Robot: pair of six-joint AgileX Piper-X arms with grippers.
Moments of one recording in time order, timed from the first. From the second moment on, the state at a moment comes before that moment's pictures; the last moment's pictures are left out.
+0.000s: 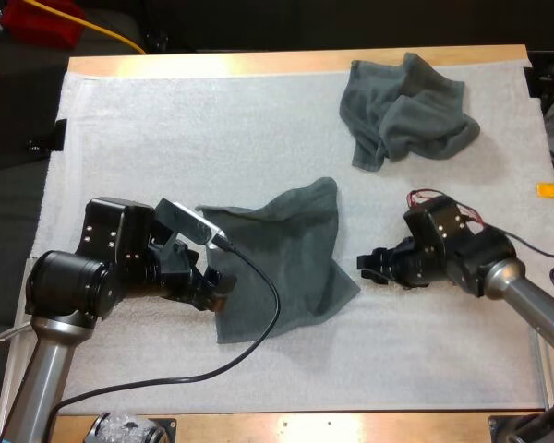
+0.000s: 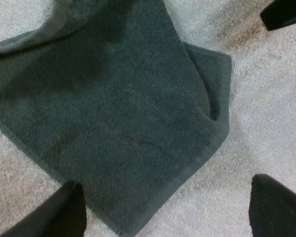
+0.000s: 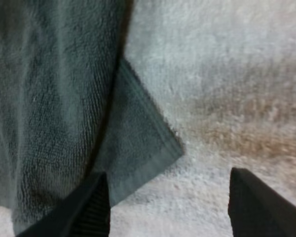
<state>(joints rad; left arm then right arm) -0.23 0.98 -1.05 1.26 0.42 -1.57 0.52 1.37 -0.78 0.65 -0.31 -1.31</state>
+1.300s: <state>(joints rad) -0.23 0.98 -1.05 1.32 0.49 -1.57 0.51 1.58 -0.62 0.20 -0.54 -1.06</state>
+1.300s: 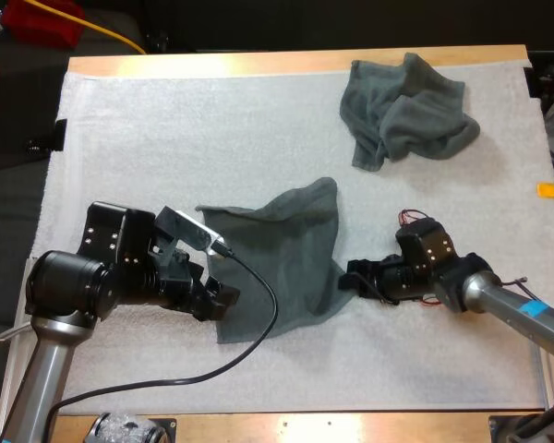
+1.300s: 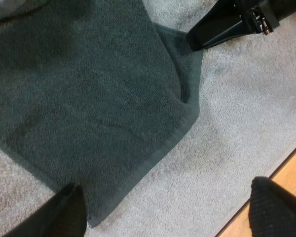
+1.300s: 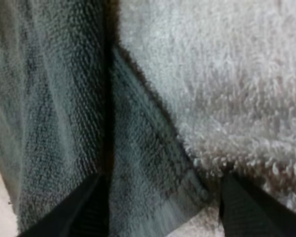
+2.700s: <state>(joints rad) -0.23 0.98 -0.67 1.16 0.49 -1.90 0.51 1.44 -0.61 0.45 -0.24 -1.13</state>
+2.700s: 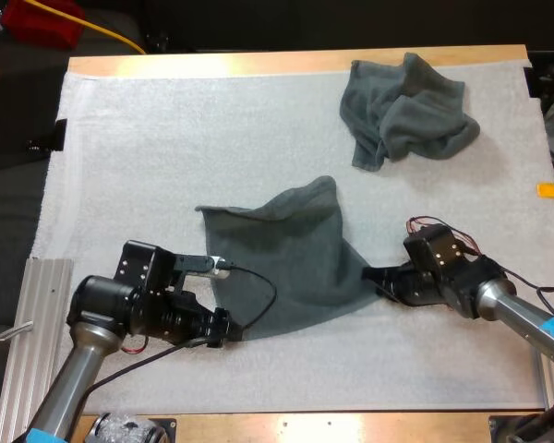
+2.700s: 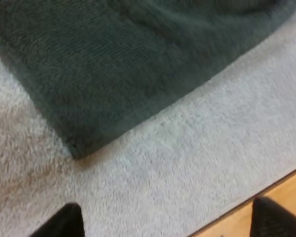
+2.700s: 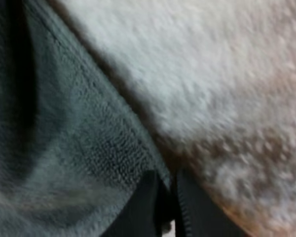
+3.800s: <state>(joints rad) -0.23 1.35 -0.59 0.88 0.47 -2.06 0.51 1.44 -0.61 0.46 -0.24 -1.14</state>
